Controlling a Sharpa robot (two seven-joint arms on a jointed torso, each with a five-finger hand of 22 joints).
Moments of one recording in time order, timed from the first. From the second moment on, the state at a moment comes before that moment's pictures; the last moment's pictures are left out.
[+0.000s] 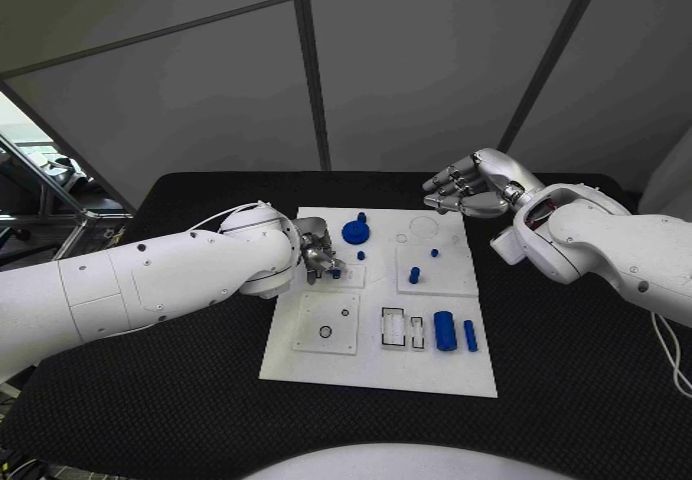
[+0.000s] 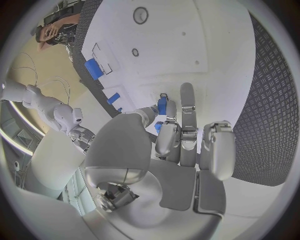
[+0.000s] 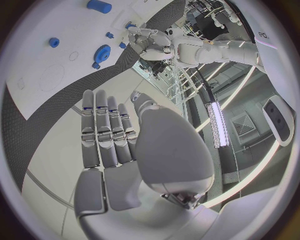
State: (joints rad) left arm 1.22 -0.68 -0.05 1.47 -1.16 -0.04 -0.59; left_hand 1.25 -0.10 0.54 0.18 0.05 0.92 0.06 0.57 0.72 1.42 -0.01 1.34 1.31 1.45 -0.04 0.12 0.70 0.05 1.46 0.07 1.49 1.31; right arm 1.22 -0.85 0.03 1.47 -0.91 -0.35 0.13; right_hand 1.45 -0.13 0.20 0.21 0.30 1.03 0.20 0.07 0.07 1.23 0.13 0.07 0.07 1.29 0.06 0.07 0.21 0.17 1.02 0.18 0.38 0.33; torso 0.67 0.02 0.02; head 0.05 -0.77
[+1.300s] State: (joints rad) left arm 1.22 -0.67 -0.05 1.46 -1.16 0.01 -0.60; left_hand 1.16 -0.09 0.62 0.14 0.05 0.92 0.06 0.59 0.75 1.42 -0.01 1.33 1.31 1.45 -0.04 0.11 0.71 0.05 1.46 0.07 1.49 1.31; right arm 1.22 -0.84 0.03 1.47 -0.91 -0.34 0.13; right_hand 1.44 -0.13 0.20 0.21 0.30 1.03 0.20 0.07 0.07 1.23 0.13 0.07 0.07 1.28 0.07 0.07 0.21 0.17 1.02 0.18 0.37 0.32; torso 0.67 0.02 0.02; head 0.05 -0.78
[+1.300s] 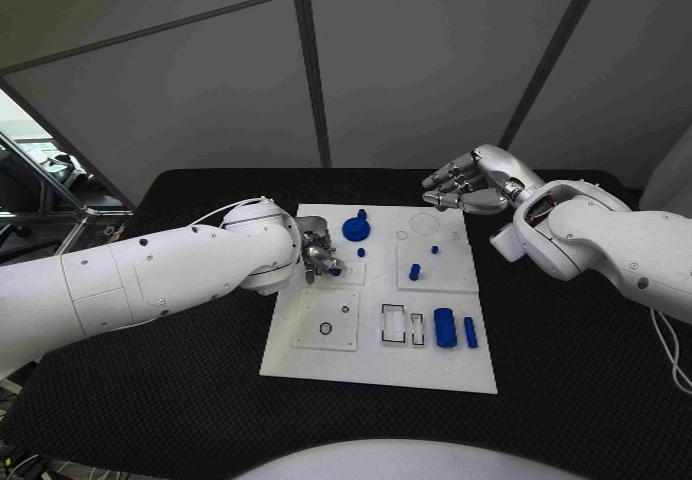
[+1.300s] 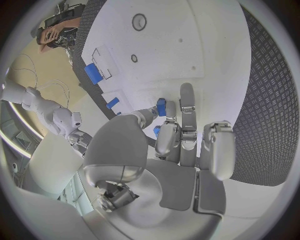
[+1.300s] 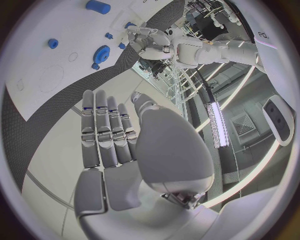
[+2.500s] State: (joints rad) left arm 1.22 -0.64 -0.05 1.43 -1.15 0.04 -0.62; left_hand 1.03 -0.10 0.38 0.24 0.05 0.95 0.04 0.61 0.79 1.42 -0.01 1.34 1.31 1.45 -0.05 0.10 0.72 0.05 1.47 0.06 1.49 1.31; right arm 1.22 -0.84 0.03 1.47 -0.94 -0.34 0.13; right_hand 1.43 -0.13 0.19 0.22 0.30 1.02 0.19 0.07 0.07 1.23 0.13 0.07 0.07 1.28 0.07 0.07 0.20 0.17 1.02 0.18 0.37 0.32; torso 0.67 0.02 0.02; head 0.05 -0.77
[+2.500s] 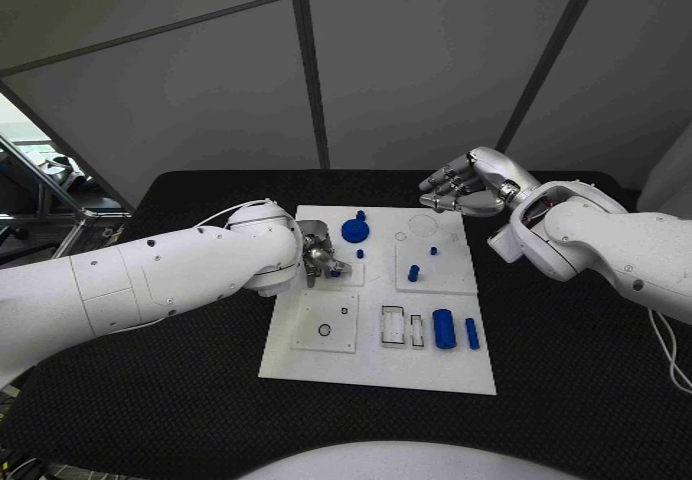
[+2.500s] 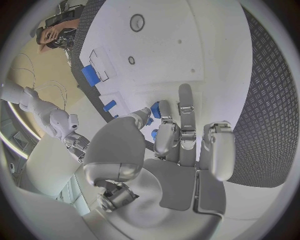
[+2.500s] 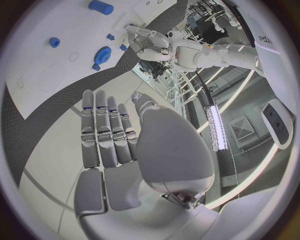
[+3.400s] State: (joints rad) left arm 1.21 -0.70 0.04 1.49 -1.15 0.04 -0.62; left_hand 0.97 -0.11 0.15 0.29 0.05 0.95 0.05 0.61 0.81 1.43 -0.02 1.35 1.31 1.46 -0.05 0.09 0.73 0.05 1.47 0.06 1.49 1.31; right arm 1.22 -0.84 0.03 1.46 -0.95 -0.34 0.13; right_hand 1.43 -0.13 0.19 0.22 0.31 1.02 0.20 0.07 0.07 1.23 0.13 0.07 0.07 1.28 0.07 0.07 0.20 0.17 1.02 0.18 0.36 0.31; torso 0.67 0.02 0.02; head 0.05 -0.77
